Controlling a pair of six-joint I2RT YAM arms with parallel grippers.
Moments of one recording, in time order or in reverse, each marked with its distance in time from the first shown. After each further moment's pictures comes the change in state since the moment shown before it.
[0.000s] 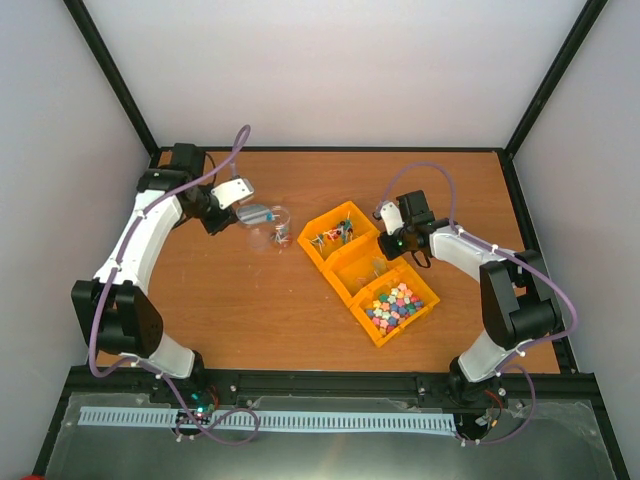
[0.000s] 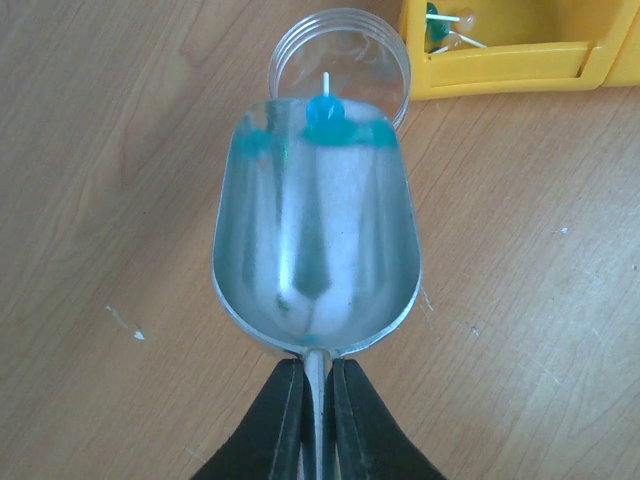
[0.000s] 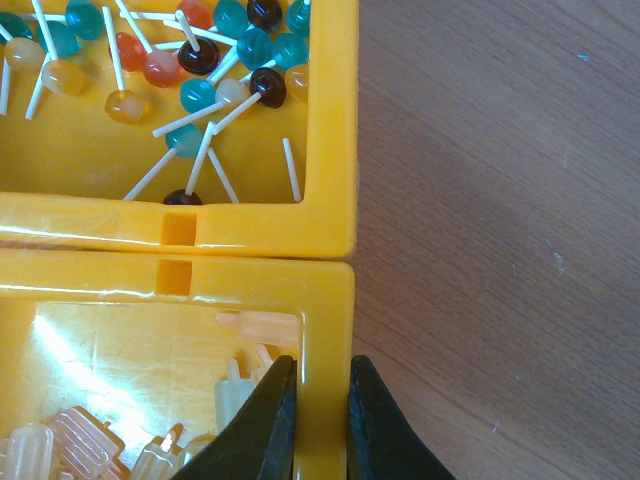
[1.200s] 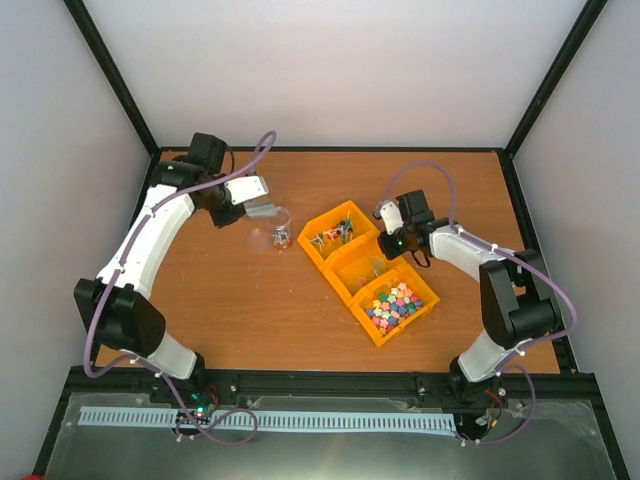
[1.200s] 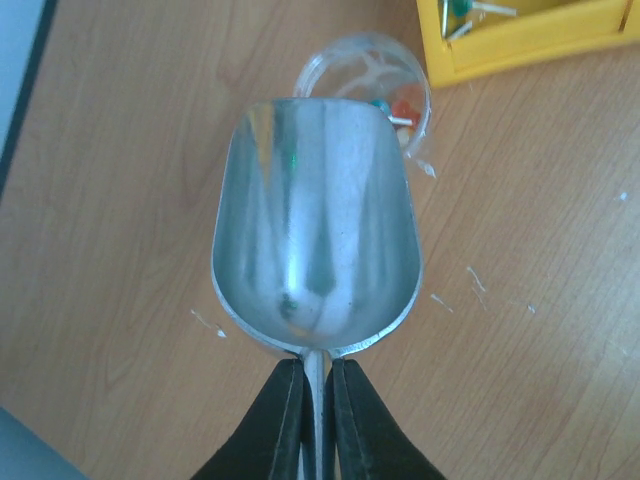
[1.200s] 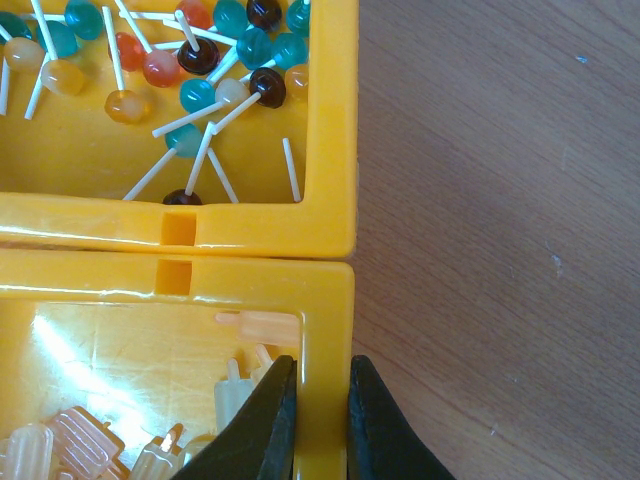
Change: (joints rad) left arm -0.135 0.020 0.106 -0.042 -0.215 0.069; right arm -0.001 0.004 0.005 -0.001 0.001 0.000
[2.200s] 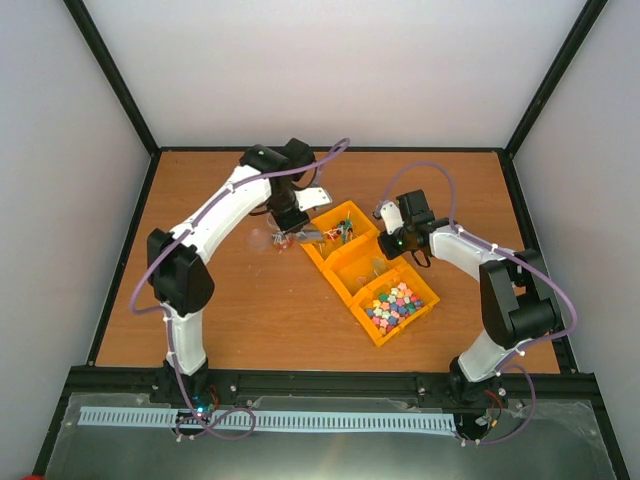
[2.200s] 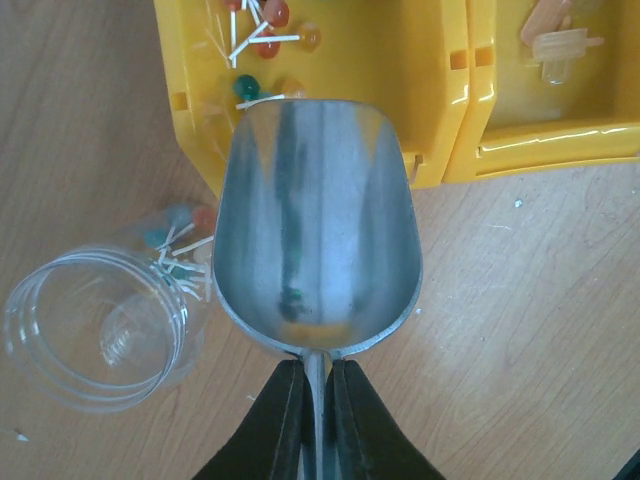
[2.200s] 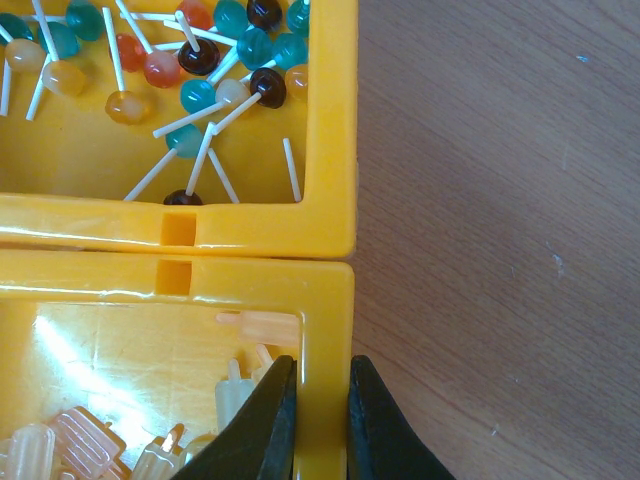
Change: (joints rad) left arm -0.338 0.372 0.367 -0.247 -0.013 -0.399; right arm -0.001 0.000 0.001 -0.001 -0.004 0.004
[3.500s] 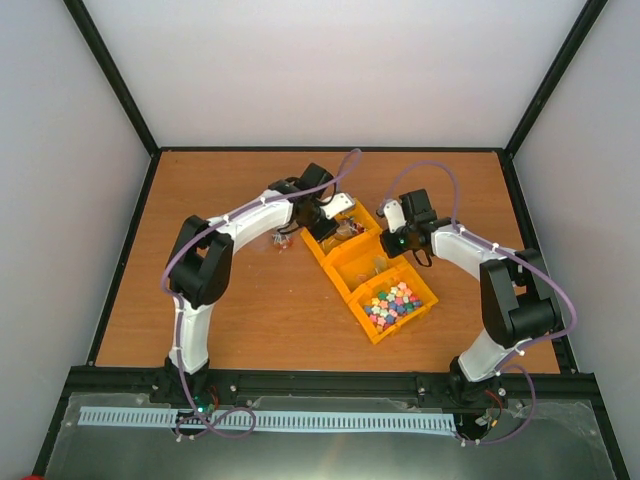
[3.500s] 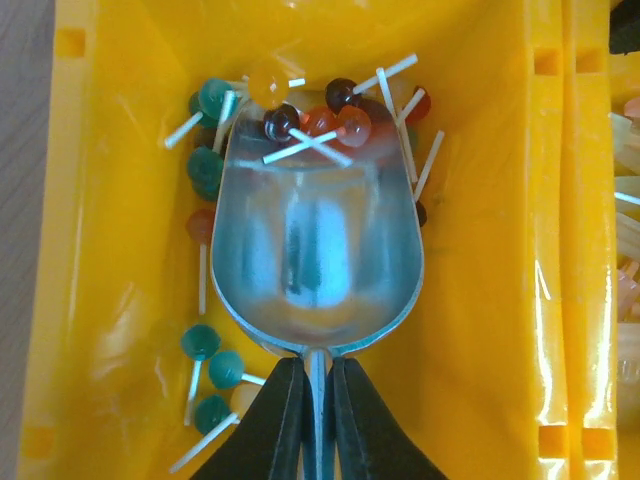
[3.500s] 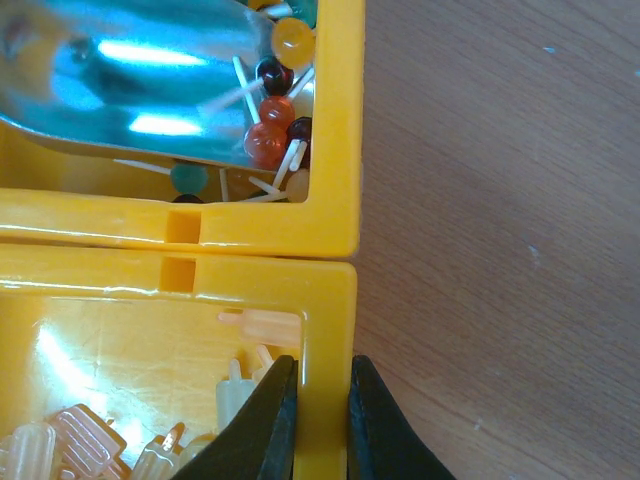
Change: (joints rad) left arm -0.048 0.145 -0.265 0.657 0.114 -0.182; right arm -0.009 0.002 0.000 0.004 -0.010 0.023
